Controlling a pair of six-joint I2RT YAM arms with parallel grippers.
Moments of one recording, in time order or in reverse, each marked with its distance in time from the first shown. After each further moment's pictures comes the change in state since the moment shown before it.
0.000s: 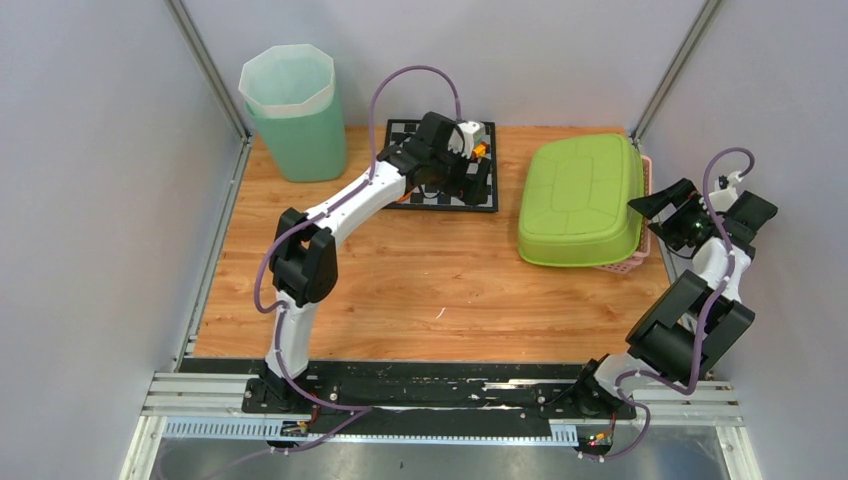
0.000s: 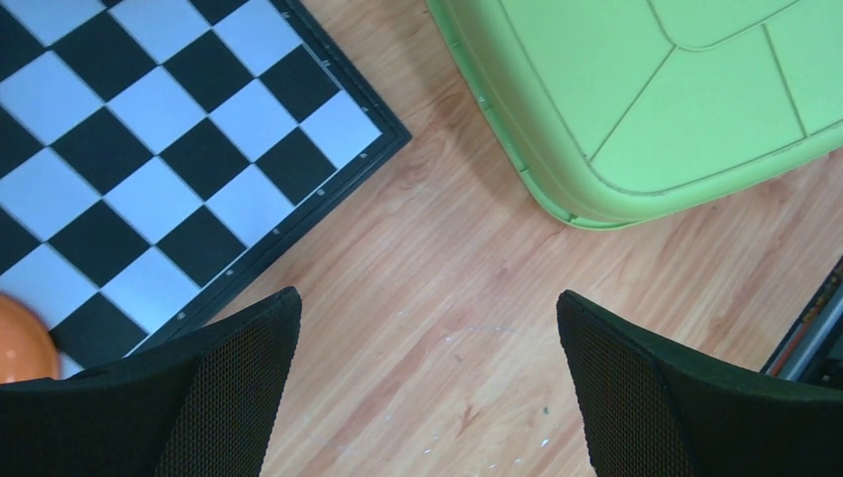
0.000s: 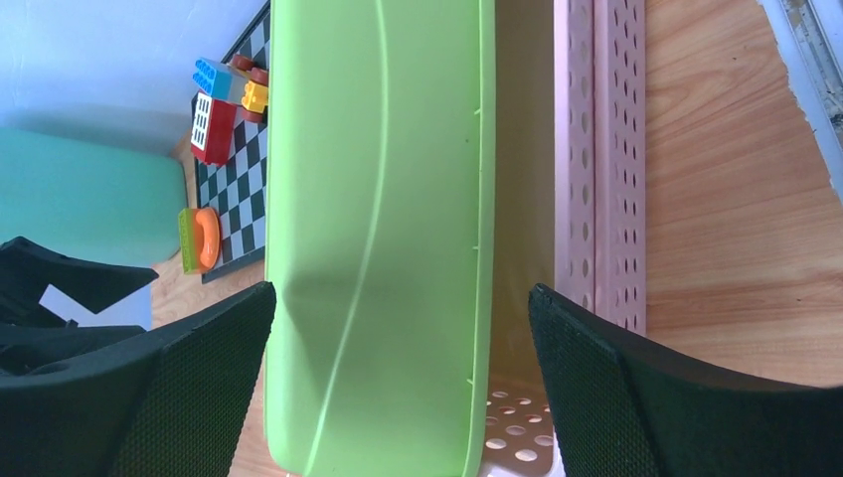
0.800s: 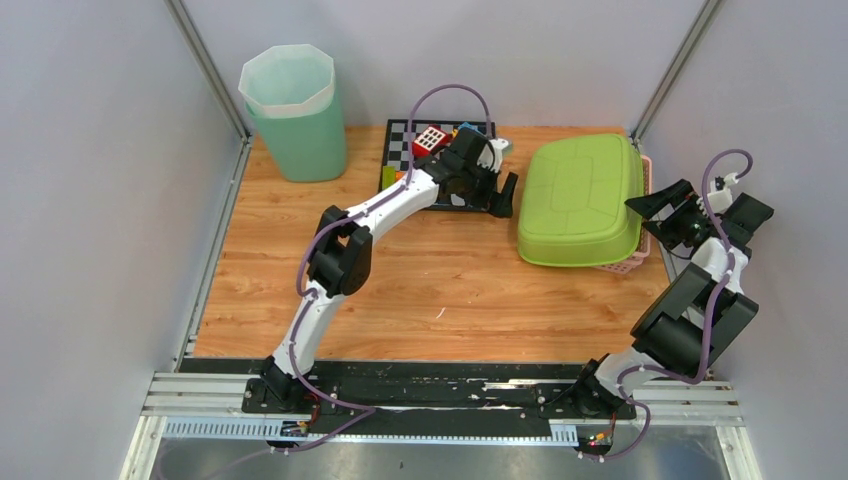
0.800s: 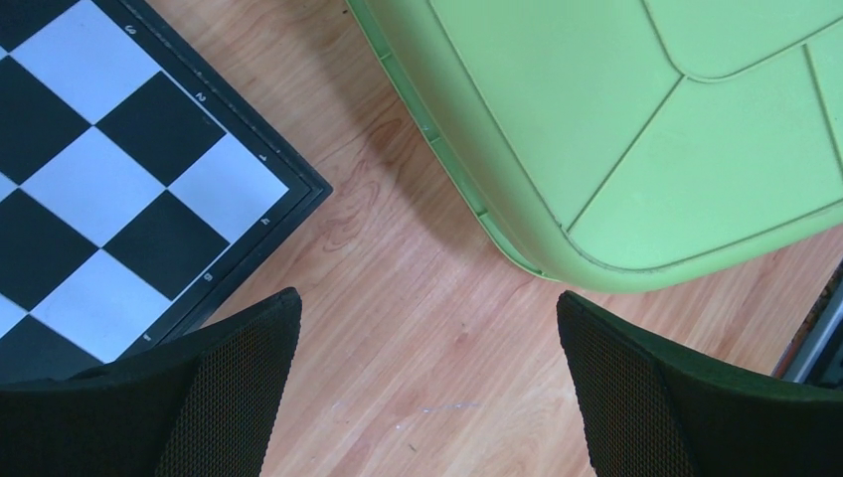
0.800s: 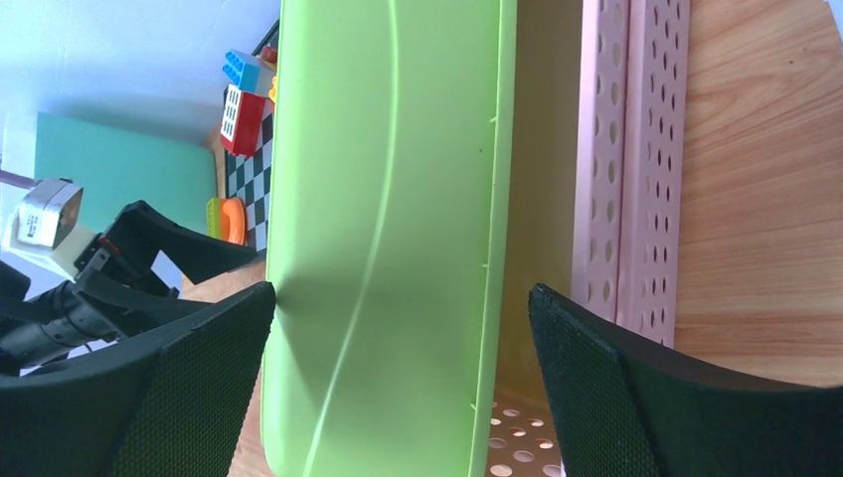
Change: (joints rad) left arm -0.084 0.259 0.225 -0.004 0.033 -0.064; right arm 0.000 0.052 -0.017 0.082 -0.072 0.034
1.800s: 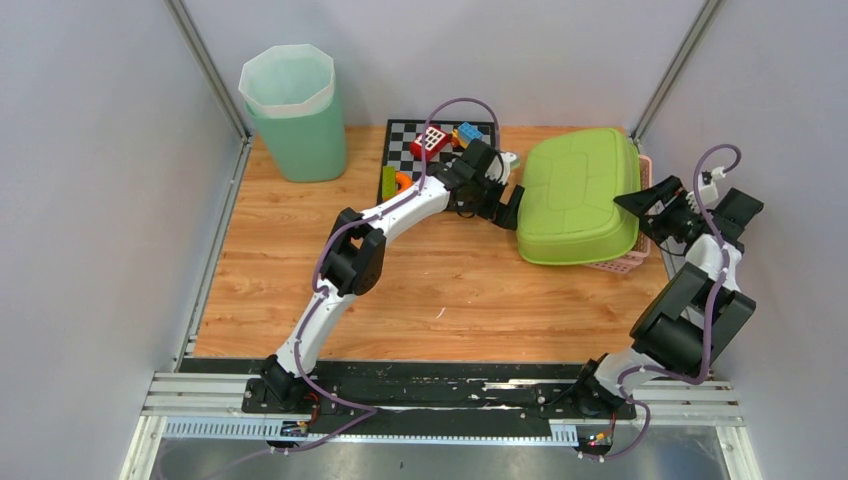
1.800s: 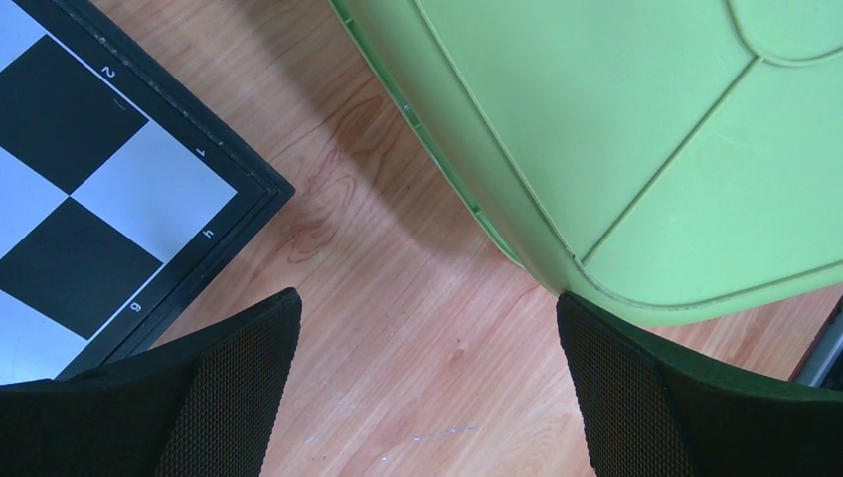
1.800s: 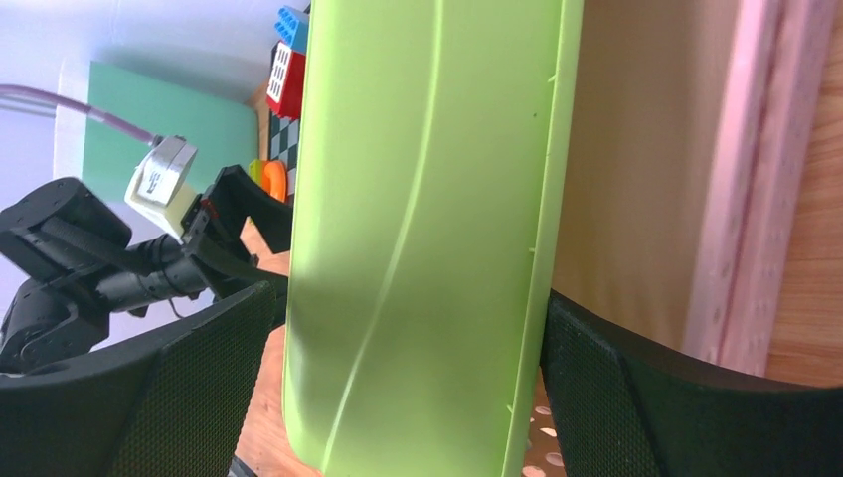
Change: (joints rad) left arm -0.032 0.113 0.078 -0.036 0.011 -0.008; right arm 0.050 0.006 0.000 -0.001 -0.085 0.016
